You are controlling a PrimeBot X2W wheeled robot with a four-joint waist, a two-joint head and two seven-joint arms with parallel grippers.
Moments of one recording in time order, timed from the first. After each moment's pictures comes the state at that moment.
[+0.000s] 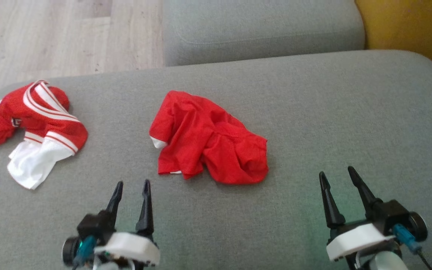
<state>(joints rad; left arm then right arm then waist) -0.15 0.15 -0.44 0.44 -0.50 0.09 -0.25 0.00 -0.05 0.09 0.30 0.03 0.13 -0.25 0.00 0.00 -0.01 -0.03</state>
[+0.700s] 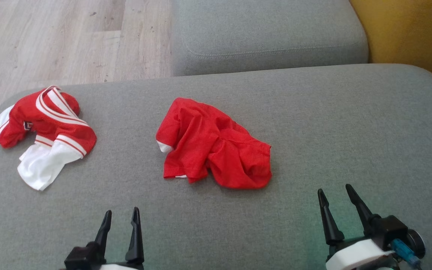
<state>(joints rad) 0.07 0.17 -0.35 0.28 -0.46 0.10 -0.25 0.07 -0.05 0.10 0.31 0.06 0.13 -0.25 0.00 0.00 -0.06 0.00</state>
